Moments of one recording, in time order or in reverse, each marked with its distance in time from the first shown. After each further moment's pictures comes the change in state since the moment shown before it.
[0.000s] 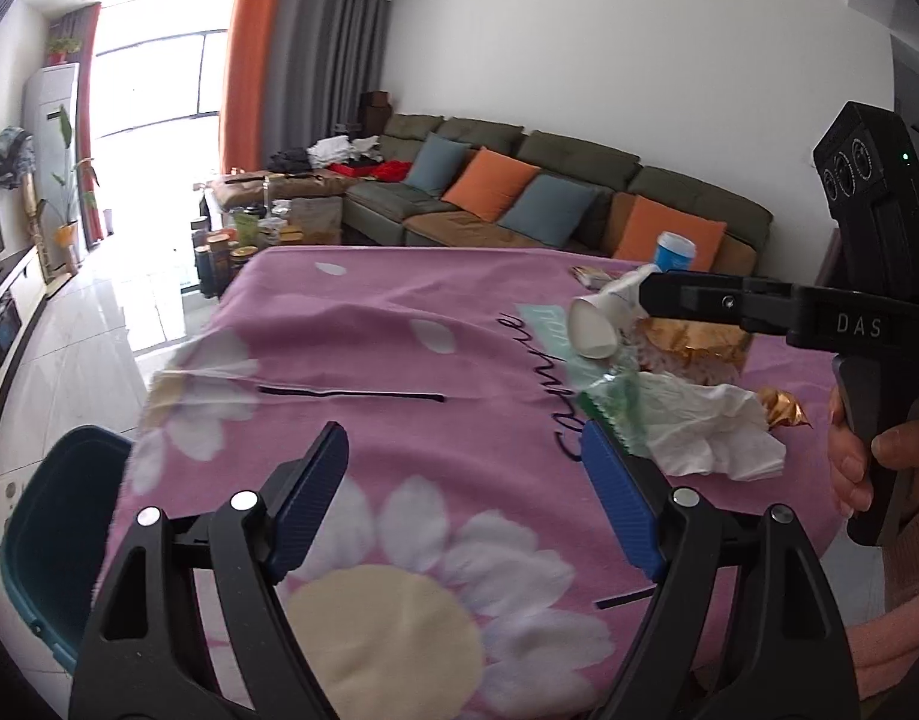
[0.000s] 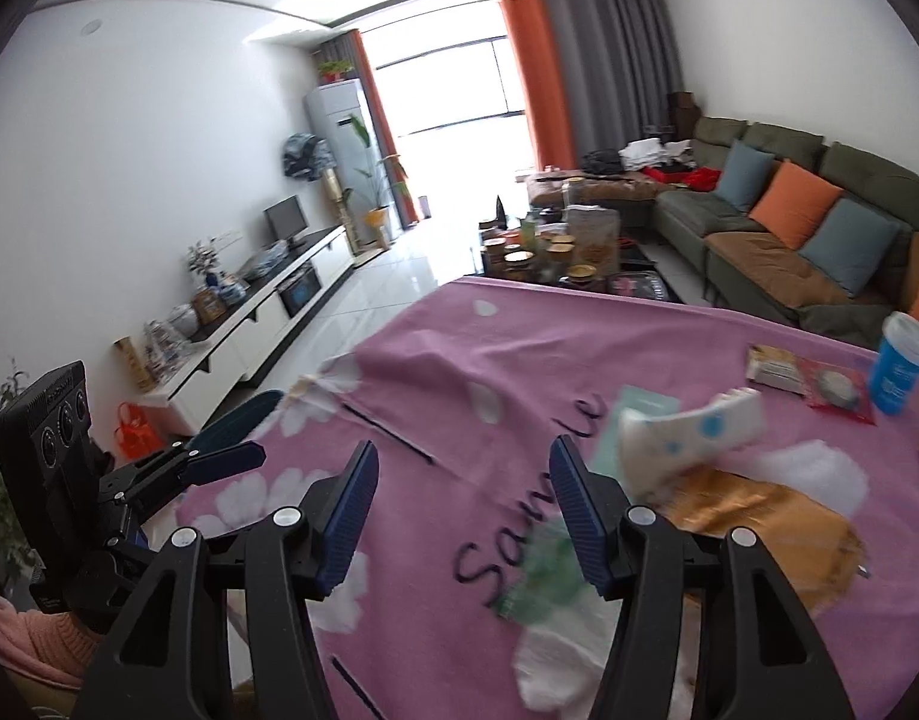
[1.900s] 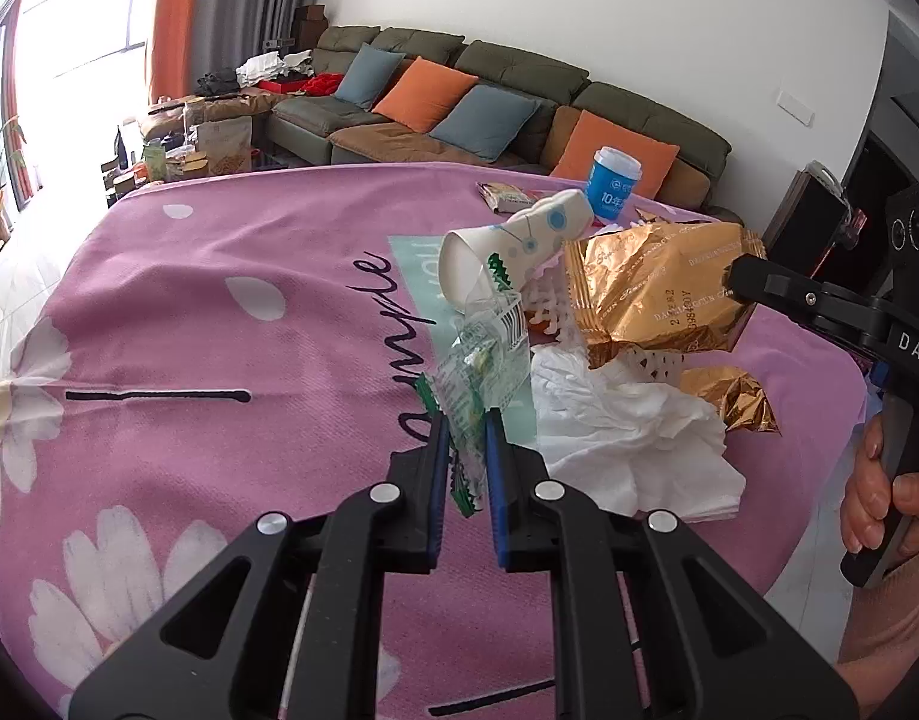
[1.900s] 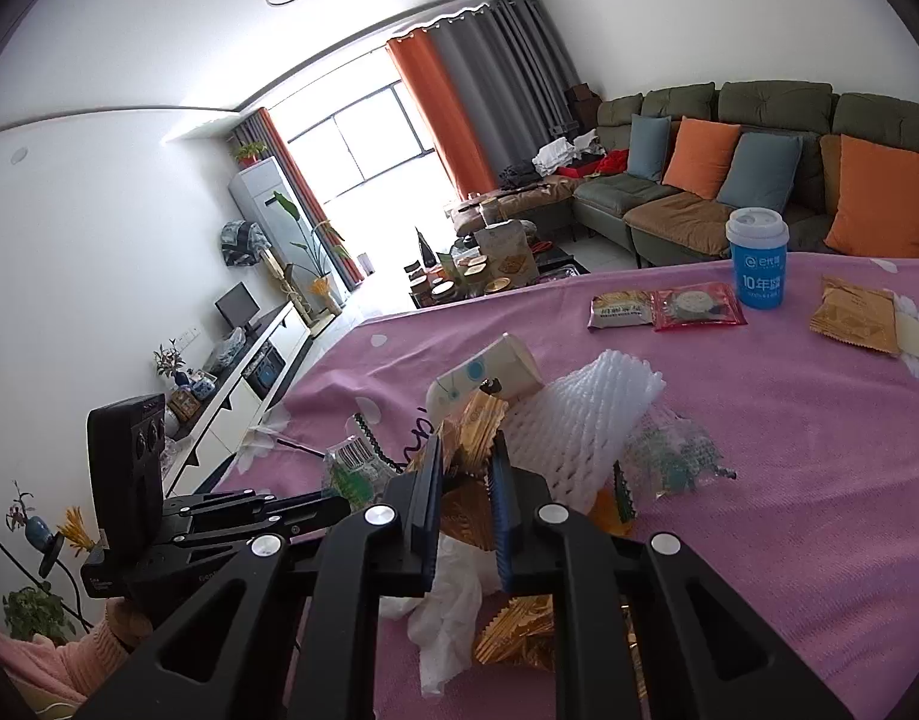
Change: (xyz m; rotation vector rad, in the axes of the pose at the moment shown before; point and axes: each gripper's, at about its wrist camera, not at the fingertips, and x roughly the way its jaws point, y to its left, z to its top) left arm 0.088 -0.048 0.016 0.001 0.220 -0.141; right arm -0.063 -0.085 -0.042 0.244 -0.096 -0.018
